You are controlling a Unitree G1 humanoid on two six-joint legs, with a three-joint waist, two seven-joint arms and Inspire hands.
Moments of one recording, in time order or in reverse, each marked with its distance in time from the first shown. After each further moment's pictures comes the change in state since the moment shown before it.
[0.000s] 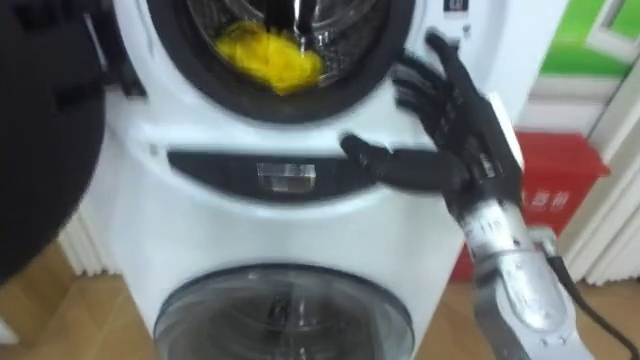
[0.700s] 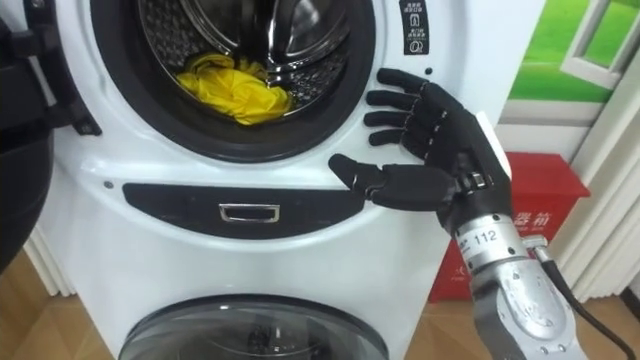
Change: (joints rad) left arm 0.054 -0.053 0.002 -0.028 0.021 0.044 -0.005; right arm -0.005 0.004 0.013 -0.012 0.013 0.022 0.071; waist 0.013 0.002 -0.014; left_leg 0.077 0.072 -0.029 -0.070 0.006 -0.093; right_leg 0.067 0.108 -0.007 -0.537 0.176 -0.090
